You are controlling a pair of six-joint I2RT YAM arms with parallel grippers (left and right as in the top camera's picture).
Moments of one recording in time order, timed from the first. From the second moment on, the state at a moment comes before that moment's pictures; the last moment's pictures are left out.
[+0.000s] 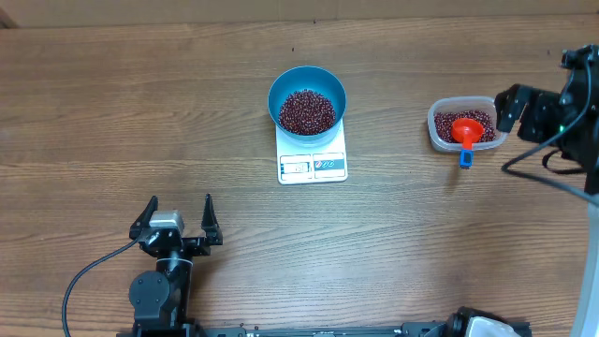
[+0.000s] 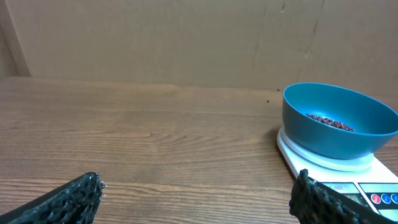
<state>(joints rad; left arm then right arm) 0.02 0.01 0.01 -0.08 0.02 -0.07 -0.27 1.30 1.54 -1.06 -0.18 0.02</state>
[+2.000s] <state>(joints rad) 0.02 0.01 0.01 -0.08 0.02 -0.07 -0.27 0.01 0.02 0.00 -0.40 0.10</state>
